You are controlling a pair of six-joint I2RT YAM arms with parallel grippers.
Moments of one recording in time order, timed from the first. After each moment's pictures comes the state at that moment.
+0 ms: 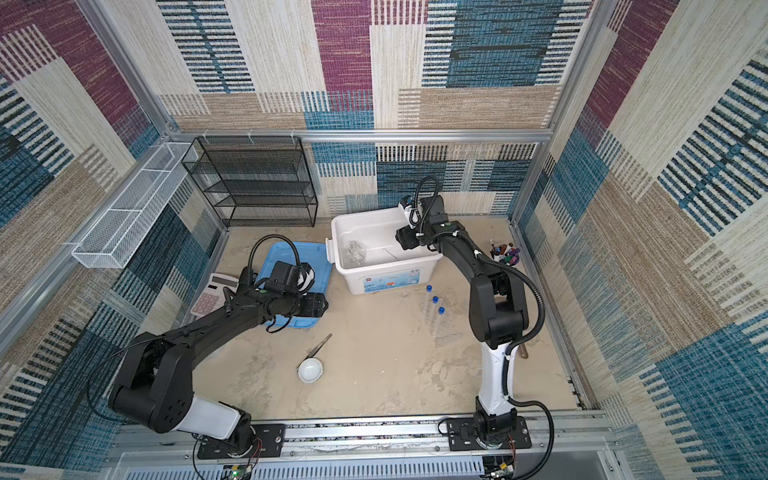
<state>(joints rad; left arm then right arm) -0.38 1.50 0.92 -0.44 0.12 -0.25 0.24 2.01 1.71 -0.41 -0.24 -0.19</state>
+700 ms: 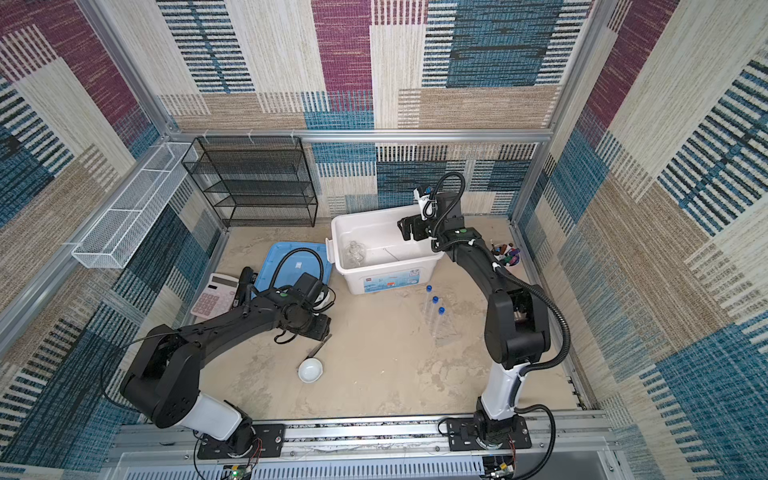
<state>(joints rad) -0.55 1.55 0.96 -0.72 0.01 -0.22 0.21 1.82 1.53 -0.20 -0.28 0.00</state>
